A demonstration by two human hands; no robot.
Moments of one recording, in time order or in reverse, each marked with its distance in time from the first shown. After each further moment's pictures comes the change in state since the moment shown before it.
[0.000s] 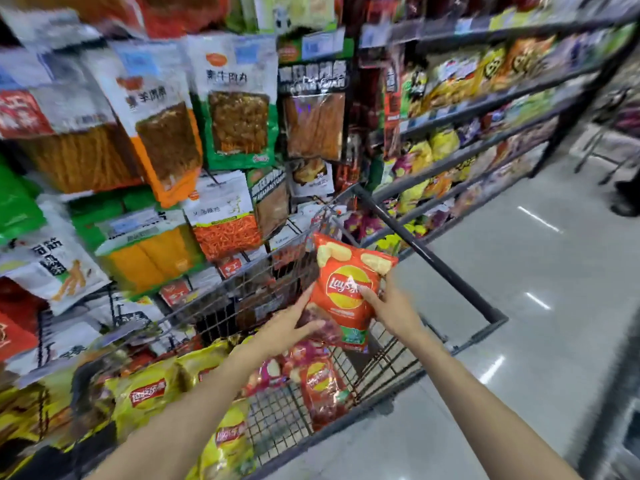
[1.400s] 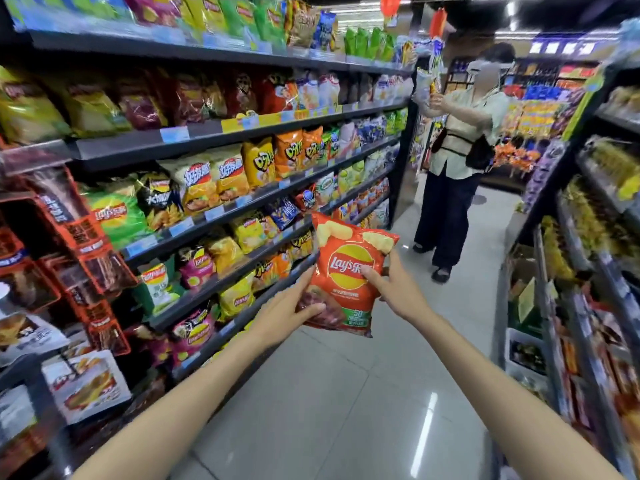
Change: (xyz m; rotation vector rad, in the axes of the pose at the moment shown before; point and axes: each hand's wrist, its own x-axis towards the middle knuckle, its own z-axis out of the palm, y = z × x) left_hand 0.468 0.493 0.199 0.166 0.076 0.487; right_hand 0.162 0.177 -0.620 0.058 0.389 -0.082
